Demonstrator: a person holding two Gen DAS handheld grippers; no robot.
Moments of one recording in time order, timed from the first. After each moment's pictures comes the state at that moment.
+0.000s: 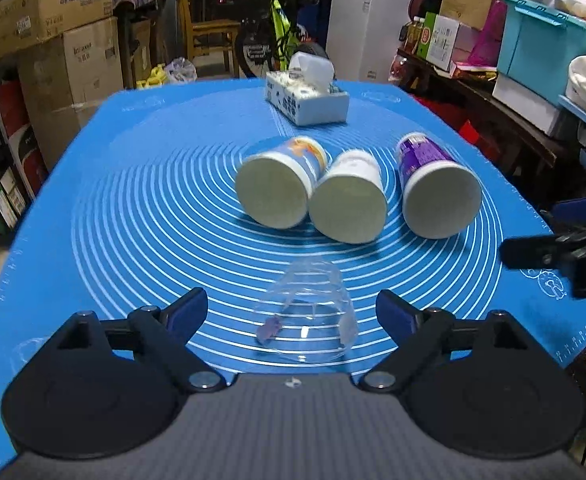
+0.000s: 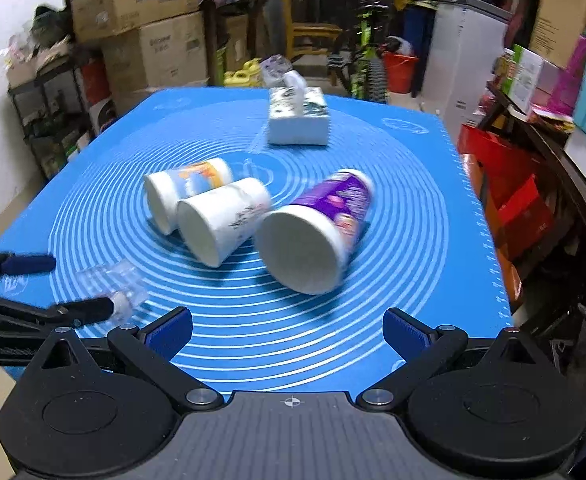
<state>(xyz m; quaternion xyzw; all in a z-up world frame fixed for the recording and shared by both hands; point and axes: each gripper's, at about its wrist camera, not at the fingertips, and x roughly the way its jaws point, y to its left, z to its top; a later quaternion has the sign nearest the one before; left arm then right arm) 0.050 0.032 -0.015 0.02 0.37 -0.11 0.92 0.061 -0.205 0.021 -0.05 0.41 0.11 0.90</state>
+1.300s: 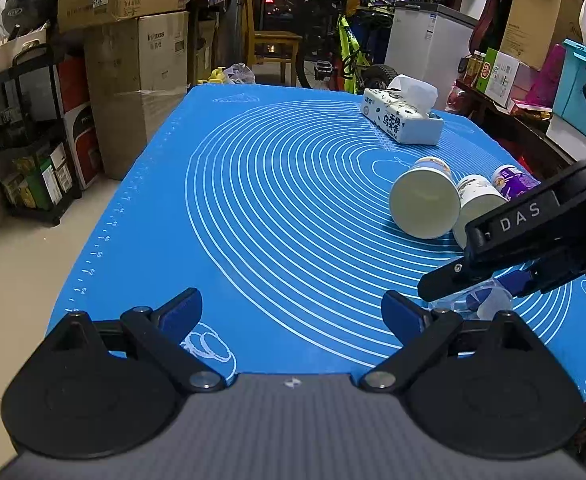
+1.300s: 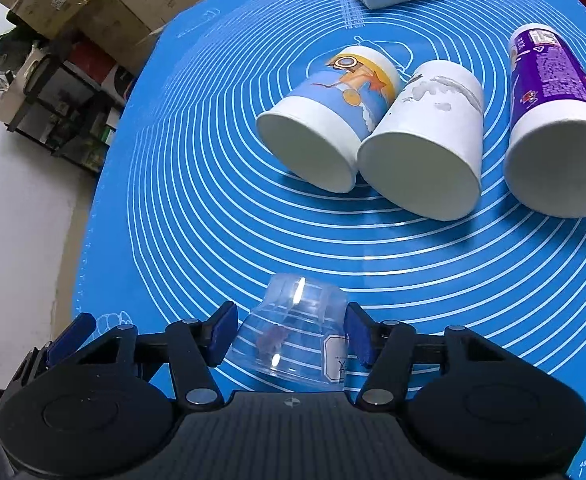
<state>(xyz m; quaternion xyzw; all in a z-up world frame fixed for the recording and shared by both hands) 0.052 0.131 -0.029 -0.02 0.35 -0.05 0.94 0.147 -0.086 -0.036 0.16 0.57 0.15 0.79</state>
